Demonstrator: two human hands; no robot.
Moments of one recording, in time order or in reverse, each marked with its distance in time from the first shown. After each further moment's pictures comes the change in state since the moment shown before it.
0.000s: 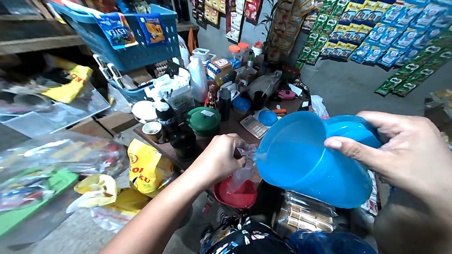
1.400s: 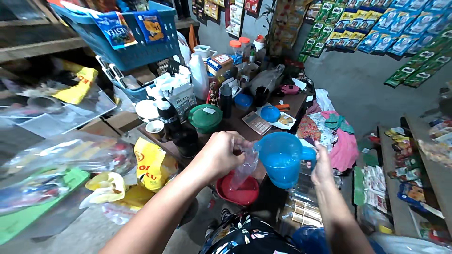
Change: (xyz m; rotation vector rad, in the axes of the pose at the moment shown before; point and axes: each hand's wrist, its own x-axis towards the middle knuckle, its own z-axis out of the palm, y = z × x) left_hand 0.003 -0.001 0.004 -0.013 0.020 0.002; right_hand -0.048 0.130 0.158 0.898 0.280 0.791
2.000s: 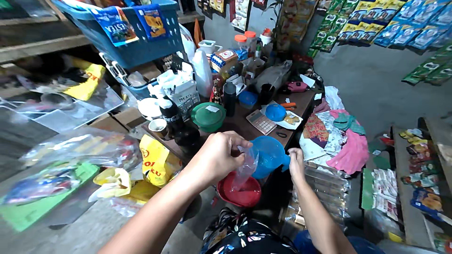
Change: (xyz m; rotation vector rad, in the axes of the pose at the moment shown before) left_hand 0.009 -0.009 0.000 -0.006 0.035 0.014; right_hand 0.049 0.102 0.028 -0.388 -0.029 -0.180
